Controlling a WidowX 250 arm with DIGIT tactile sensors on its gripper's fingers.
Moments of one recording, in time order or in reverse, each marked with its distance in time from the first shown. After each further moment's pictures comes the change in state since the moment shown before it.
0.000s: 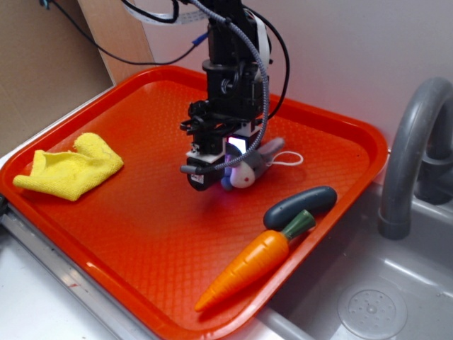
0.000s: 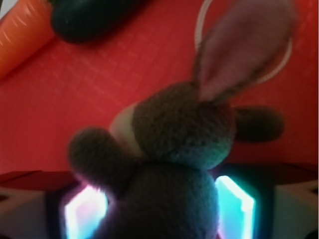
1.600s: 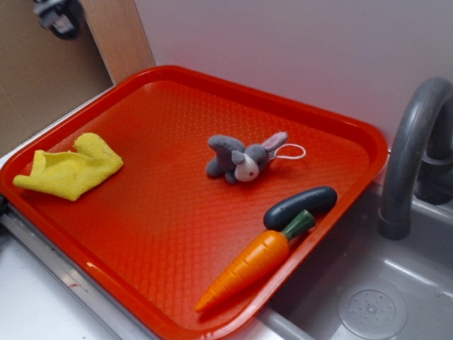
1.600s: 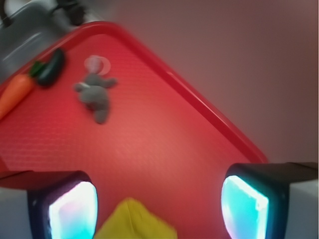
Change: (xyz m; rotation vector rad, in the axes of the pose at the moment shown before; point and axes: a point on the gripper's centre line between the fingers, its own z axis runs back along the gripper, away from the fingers) arm -0.112 -0.034 0.154 0.431 -0.340 0.398
